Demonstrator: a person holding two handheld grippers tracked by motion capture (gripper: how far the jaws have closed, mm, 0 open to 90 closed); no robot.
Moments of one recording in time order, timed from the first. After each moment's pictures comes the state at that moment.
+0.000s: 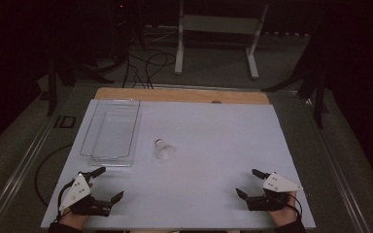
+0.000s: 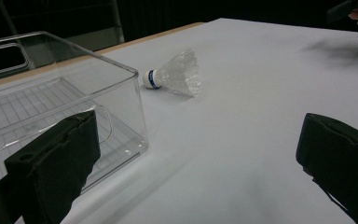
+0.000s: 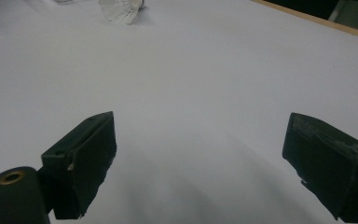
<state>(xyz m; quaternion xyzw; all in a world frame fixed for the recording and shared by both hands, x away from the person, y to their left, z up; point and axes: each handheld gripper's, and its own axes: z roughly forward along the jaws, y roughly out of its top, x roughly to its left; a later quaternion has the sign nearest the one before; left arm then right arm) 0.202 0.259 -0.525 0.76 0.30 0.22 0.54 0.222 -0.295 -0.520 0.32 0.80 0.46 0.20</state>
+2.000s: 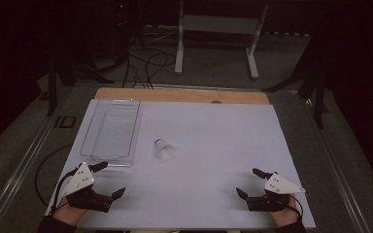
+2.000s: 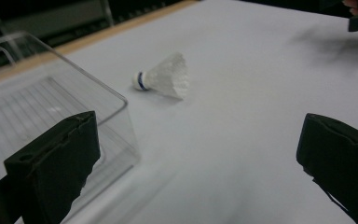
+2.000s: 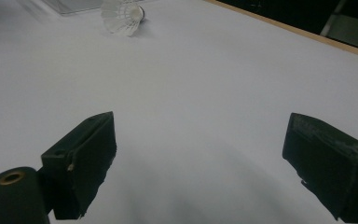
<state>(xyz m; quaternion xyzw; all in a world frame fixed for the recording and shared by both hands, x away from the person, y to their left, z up) 0.212 0.245 -0.471 0.81 0.30 0.18 0.48 0.217 -0.294 -0.515 0.31 0.80 0.47 0.22</state>
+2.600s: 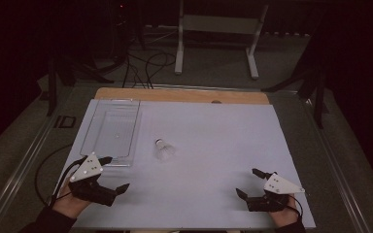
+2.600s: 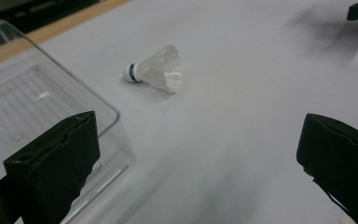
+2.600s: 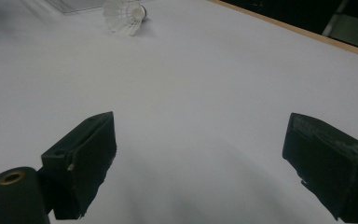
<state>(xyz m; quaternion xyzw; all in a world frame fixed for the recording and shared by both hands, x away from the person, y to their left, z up) 0.227 0.227 -0.442 0.84 0.30 0.14 0.42 0.217 -0.293 -0.515 0.31 0.80 0.47 0.22</state>
